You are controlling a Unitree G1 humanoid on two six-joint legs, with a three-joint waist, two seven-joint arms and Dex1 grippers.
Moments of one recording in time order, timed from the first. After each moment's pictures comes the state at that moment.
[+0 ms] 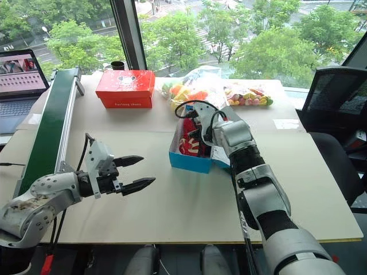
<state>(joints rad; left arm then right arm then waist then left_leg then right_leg) -0.15 0.74 0.08 -0.52 -0.66 0.68 -0.73 -1.11 -0.25 0.29 0.67 0.18 0.84 0.44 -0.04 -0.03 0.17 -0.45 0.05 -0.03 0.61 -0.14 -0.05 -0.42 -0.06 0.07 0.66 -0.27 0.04</state>
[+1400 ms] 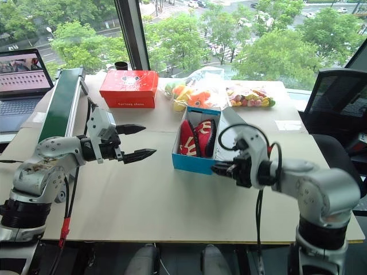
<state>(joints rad) -0.55 0.72 -0.03 -0.14 -0.47 0.50 -0.98 -0.42 -0.44 -0.29 -0.61 0.59 1.60 0.54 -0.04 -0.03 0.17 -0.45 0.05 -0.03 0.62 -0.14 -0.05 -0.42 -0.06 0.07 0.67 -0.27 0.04</state>
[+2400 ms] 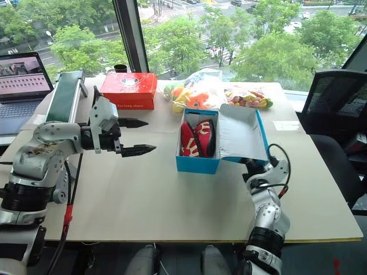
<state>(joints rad) -0.65 0.75 -0.03 -0.09 -0.42 0.54 -1.07 -0.39 0.02 -0.60 0.03 0.66 0.52 0.17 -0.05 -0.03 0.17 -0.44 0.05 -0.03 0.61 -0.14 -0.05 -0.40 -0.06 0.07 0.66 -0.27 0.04</state>
